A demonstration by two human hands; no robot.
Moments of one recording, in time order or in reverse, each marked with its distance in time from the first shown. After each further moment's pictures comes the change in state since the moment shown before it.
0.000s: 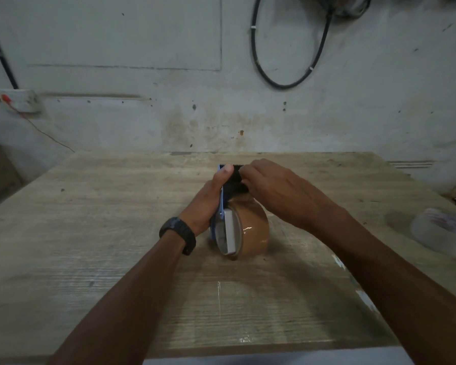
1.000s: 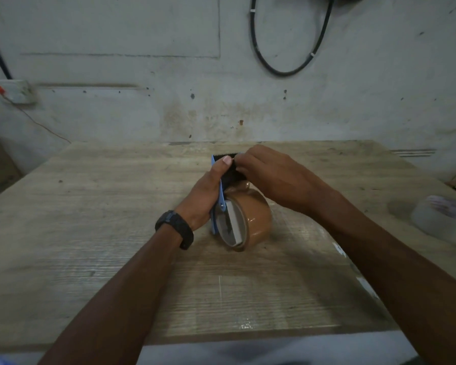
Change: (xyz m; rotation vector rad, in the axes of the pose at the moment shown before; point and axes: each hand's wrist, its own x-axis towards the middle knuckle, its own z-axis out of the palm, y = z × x) left_hand -0.008 0.001 0.001 -0.104 0.051 -0.006; right_hand 0.004 0.010 0.011 0.074 0.062 -0.068
